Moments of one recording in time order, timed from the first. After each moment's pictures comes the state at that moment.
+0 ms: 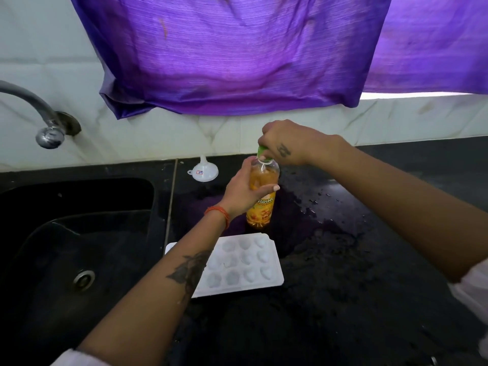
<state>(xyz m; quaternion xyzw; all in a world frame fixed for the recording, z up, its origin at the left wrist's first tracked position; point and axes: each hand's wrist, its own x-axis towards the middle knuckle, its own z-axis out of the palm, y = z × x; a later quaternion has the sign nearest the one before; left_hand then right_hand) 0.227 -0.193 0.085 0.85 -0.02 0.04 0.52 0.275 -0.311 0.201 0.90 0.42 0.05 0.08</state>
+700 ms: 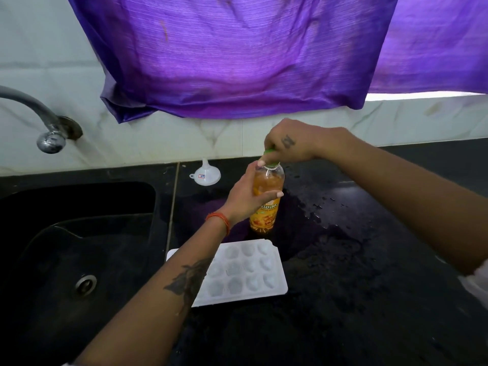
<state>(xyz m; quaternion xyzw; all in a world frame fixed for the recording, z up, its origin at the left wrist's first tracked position) 0.231 -0.191 0.085 0.85 -0.03 0.01 0.53 0.291 -0.311 0.214 0.91 0.40 -0.05 0.04</state>
